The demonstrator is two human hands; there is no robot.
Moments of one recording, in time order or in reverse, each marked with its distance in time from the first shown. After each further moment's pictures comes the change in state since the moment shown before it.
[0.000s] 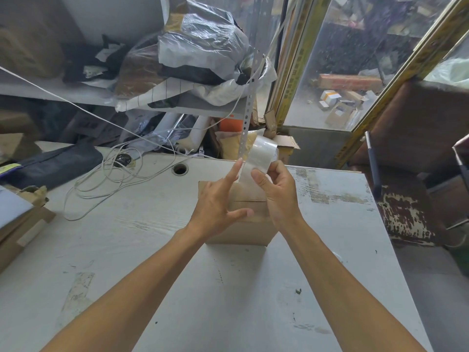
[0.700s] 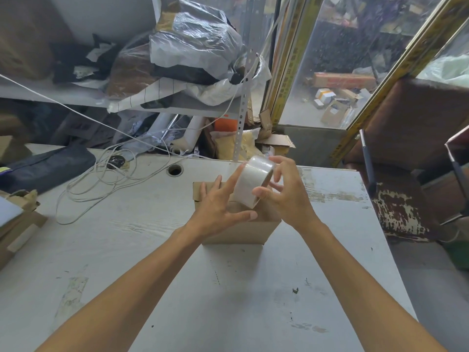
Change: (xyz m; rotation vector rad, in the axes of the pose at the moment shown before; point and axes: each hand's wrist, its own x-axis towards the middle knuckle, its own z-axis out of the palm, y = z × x) left_hand 0.007 0.016 -0.001 -0.068 -0.139 -0.045; right_hand 0.009 -0.001 -0.042 -0.561 -0.143 -0.169
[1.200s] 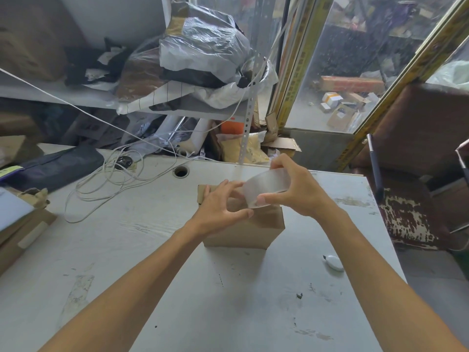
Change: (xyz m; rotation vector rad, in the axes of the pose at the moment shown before) left_hand -0.002 -0.009 -0.009 -0.090 -0.014 -0.073; right_hand 0.017 -0.031 -0.029 -0.240 -0.258 0.004
